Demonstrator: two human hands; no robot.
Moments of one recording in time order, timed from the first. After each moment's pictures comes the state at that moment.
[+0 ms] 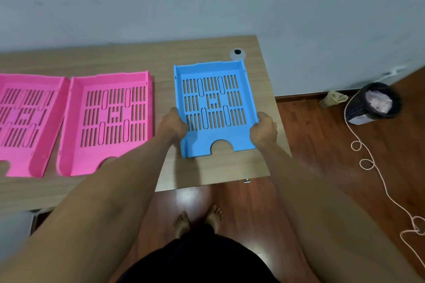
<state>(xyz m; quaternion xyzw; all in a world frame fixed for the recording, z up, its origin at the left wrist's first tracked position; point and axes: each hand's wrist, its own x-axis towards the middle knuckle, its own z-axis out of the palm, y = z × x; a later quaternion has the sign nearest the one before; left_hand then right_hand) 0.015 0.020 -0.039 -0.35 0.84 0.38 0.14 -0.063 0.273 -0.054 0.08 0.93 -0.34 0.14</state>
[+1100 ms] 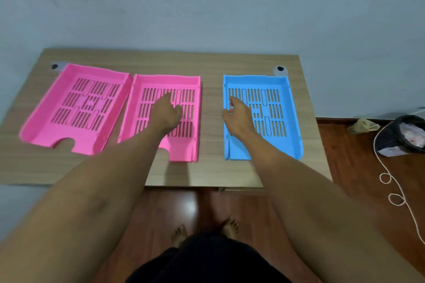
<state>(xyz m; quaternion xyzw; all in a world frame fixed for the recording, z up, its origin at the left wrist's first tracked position) 0.101 -0.104 0.030 -0.37 0.86 0.34 -0.01 -0.004 0.082 0.002 -0.14 0.89 -0.39 0.19</state>
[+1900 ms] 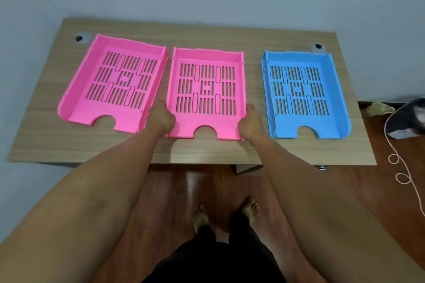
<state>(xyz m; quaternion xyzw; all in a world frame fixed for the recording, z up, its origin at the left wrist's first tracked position) 0.233 -0.238 -0.043 -0.44 0.82 0.37 0.06 0.119 -0.006 -0.045 -0.02 0.88 -0.39 0.25</state>
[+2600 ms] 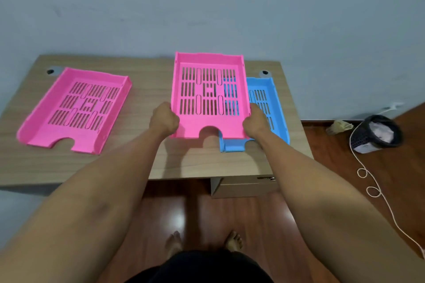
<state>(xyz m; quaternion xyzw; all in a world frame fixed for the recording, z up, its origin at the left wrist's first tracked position) 0.142 -0.104 0.023 -0.37 0.85 0.37 -0.02 0.024 0.146 0.026 -0.05 0.91 -0.37 0.17</state>
